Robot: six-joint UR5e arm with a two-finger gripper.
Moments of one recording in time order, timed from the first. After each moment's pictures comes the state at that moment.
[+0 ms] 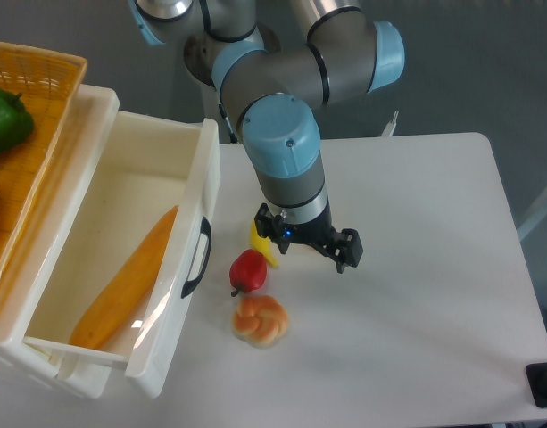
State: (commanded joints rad) arm 2.39 -1.93 -1.44 -1.24 1.71 0.81
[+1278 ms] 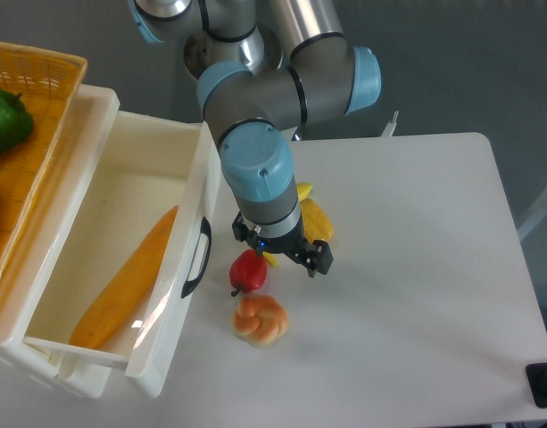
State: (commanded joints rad) arm 2.35 -1.97 -1.50 -1.23 1.69 0.73
